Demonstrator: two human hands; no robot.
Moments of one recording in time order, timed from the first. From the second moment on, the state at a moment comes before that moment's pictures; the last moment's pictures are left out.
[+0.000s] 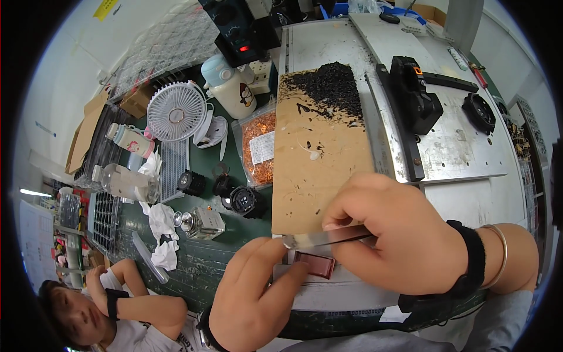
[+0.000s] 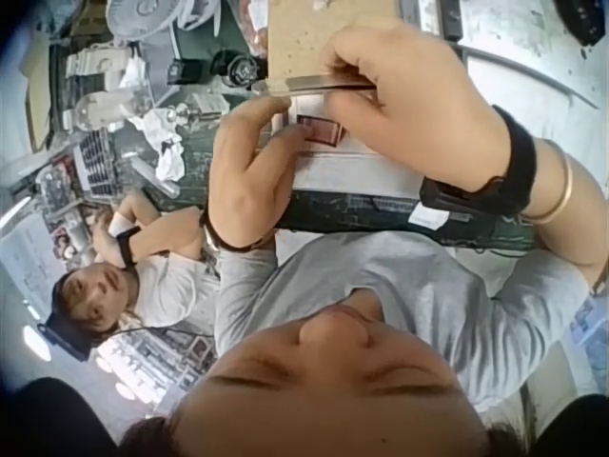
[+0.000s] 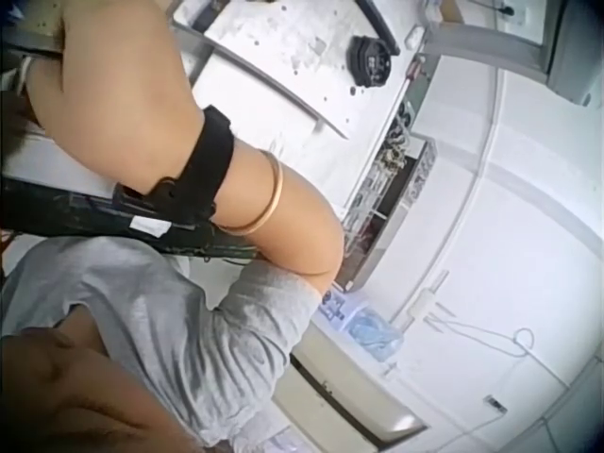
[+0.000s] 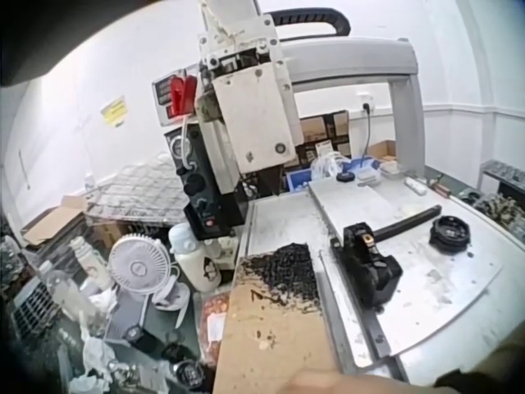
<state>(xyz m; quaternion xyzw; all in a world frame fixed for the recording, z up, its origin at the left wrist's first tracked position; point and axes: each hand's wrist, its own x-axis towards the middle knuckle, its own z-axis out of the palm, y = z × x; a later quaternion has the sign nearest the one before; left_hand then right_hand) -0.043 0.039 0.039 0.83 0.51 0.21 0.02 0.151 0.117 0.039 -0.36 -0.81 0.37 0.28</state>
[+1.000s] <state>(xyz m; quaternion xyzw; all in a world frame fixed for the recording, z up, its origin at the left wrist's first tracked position) -0.039 0.025 0.044 0.65 0.61 0.29 0.35 0.151 0.116 0.045 -0.25 -0.81 0.43 0.30</state>
